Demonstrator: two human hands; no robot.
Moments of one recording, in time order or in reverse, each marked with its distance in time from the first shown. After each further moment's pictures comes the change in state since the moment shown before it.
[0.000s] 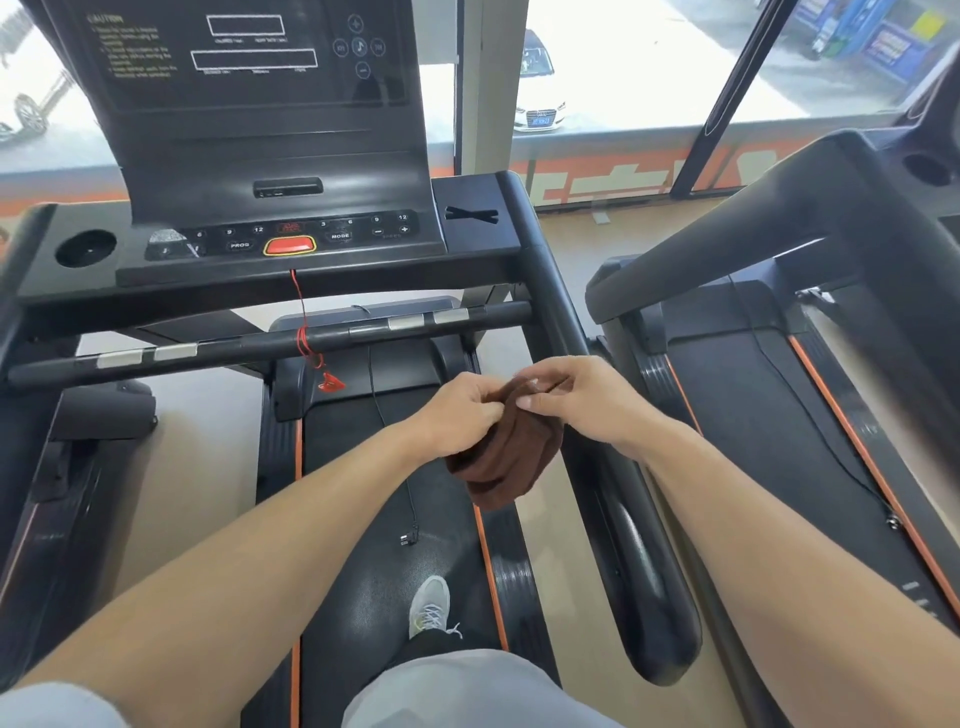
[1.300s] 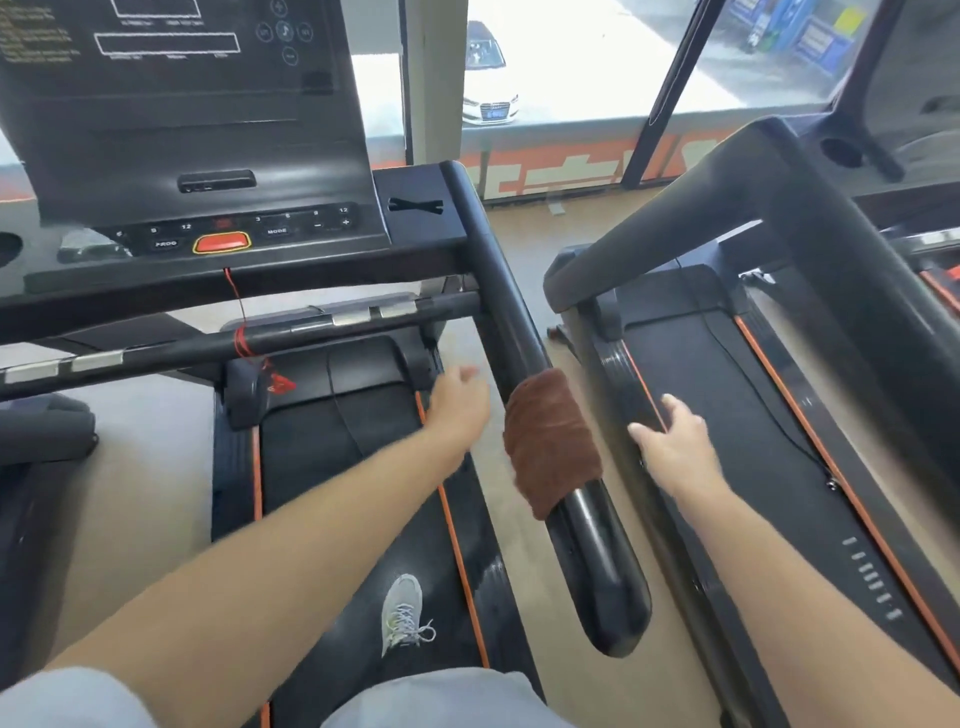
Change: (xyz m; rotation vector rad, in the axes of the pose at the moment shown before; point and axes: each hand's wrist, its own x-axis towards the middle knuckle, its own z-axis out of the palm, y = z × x) left_hand 0.037 0.013 0.075 -0.211 0.416 -0.336; right_hand -0.076 0.112 -0.057 -0.135 0.560 0.512
